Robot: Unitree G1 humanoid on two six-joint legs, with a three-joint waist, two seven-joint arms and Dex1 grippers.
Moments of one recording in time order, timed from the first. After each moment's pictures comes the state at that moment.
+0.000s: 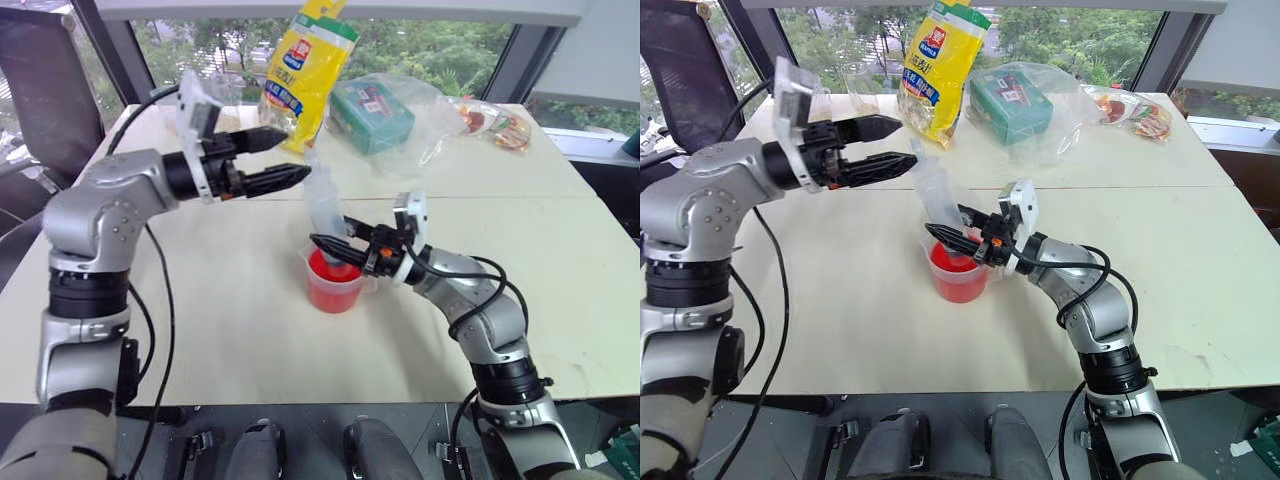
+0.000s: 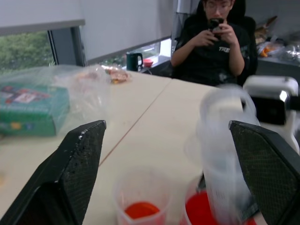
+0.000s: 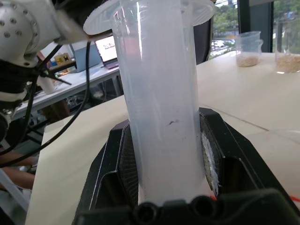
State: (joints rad) left arm -0.83 0.67 0.11 -0.05 -0.67 0.76 -0.98; right arm -0.48 -0.31 0.07 -0.21 0.50 0.44 0.78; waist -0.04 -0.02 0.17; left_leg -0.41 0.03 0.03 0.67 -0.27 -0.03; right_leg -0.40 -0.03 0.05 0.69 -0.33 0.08
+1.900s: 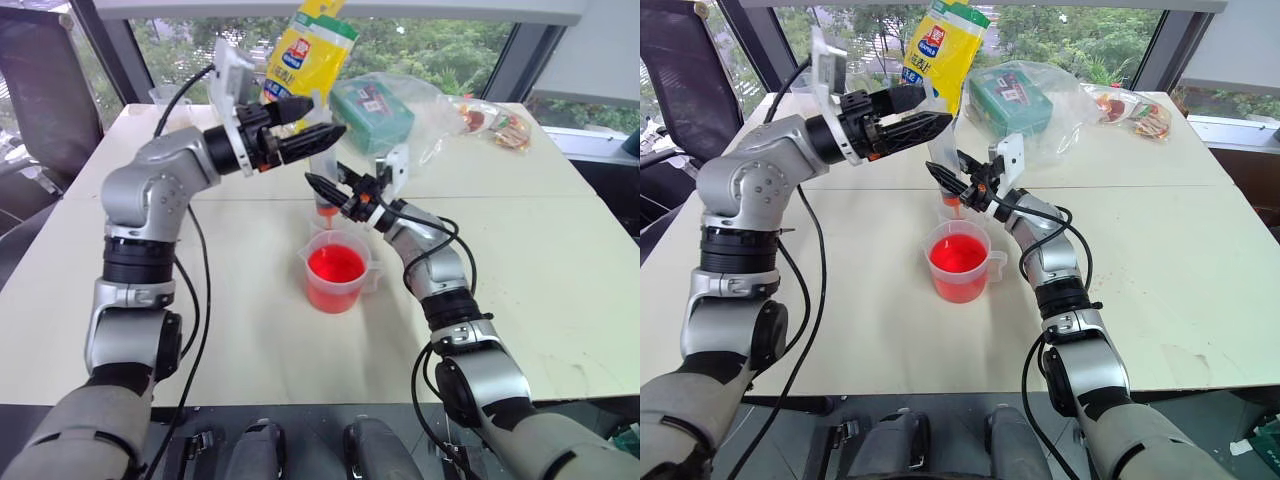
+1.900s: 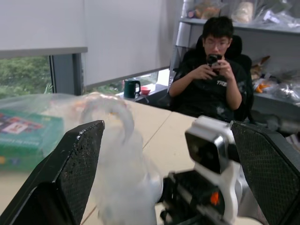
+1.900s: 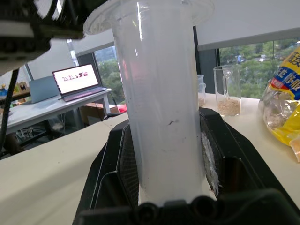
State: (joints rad) left arm -1.06 0.42 0.06 0.22 -0.62 0.64 -0.91; right arm -0.84 -0.13 0.00 0.53 0.32 -0.03 0.79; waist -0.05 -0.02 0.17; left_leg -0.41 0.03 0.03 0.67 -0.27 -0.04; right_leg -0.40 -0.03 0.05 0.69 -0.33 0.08
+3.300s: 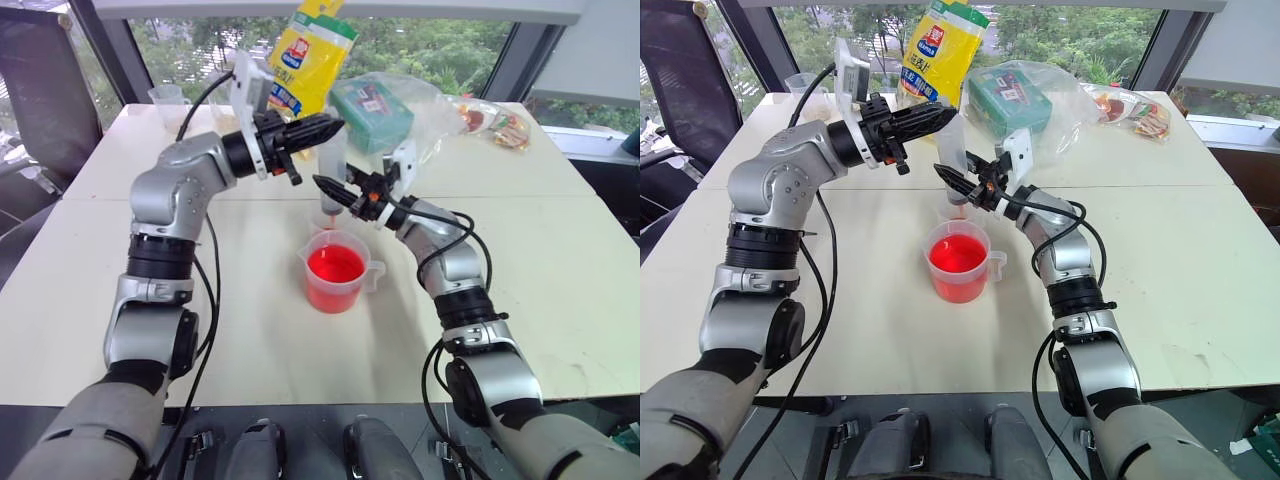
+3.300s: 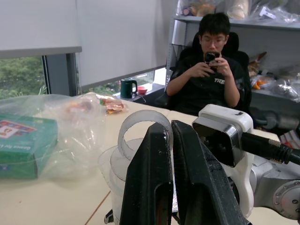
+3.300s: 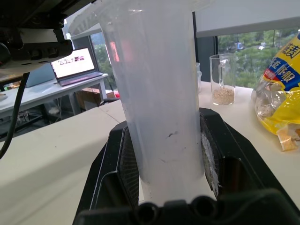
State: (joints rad) left arm -1.06 0.36 0.05 0.29 -0.51 0.57 -0.96; right arm -0.83 -0.19 -0.01 0.41 0.30 0.11 0.80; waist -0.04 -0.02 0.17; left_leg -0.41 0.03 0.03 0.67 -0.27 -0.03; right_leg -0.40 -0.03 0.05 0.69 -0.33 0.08
